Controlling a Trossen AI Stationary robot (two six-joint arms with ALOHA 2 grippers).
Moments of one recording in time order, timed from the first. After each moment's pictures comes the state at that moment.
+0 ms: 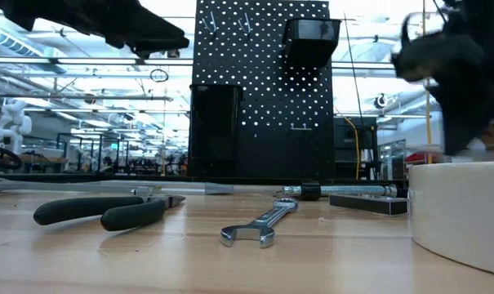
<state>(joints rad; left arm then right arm) -0.23 1.04 0.48 0.33 -0.25 0.11 0.48 1.48 0.93 -0.90 0.25 1.54</state>
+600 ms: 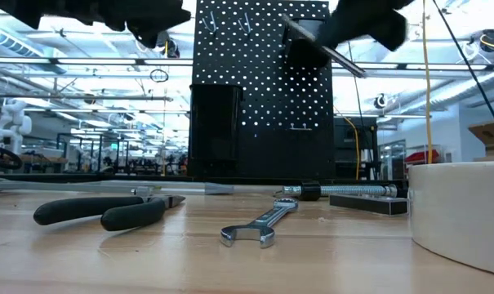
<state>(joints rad) -0.23 1.04 0.48 0.44 -0.12 0.10 0.47 1.48 1.11 -0.46 0.65 0.81</state>
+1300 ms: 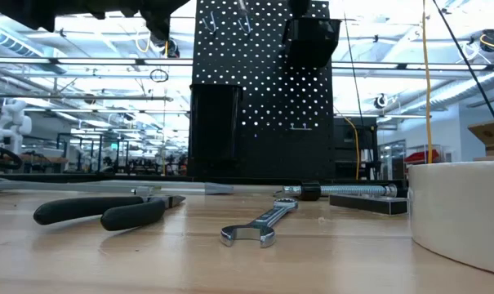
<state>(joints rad) -0.23 1.15 0.48 0.73 -0.06 0.01 0.33 1.58 1.11 0.29 0.41 0.16</state>
